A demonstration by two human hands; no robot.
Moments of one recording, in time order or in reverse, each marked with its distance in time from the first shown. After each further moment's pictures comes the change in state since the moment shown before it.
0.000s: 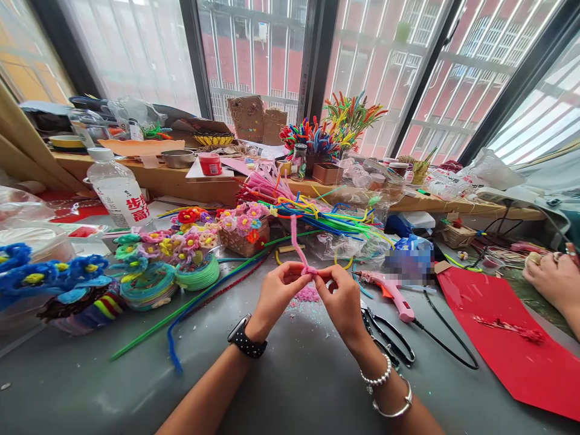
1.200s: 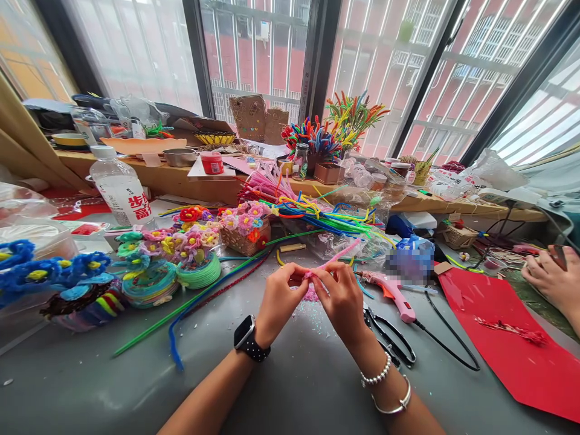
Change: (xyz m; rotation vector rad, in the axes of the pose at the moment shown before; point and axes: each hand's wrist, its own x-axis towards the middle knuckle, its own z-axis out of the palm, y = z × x) left_hand -0.006 -0.005 0.005 0.370 0.098 0.238; right_hand -0.002 0.010 0.000 -0.413 0.096 -0.412
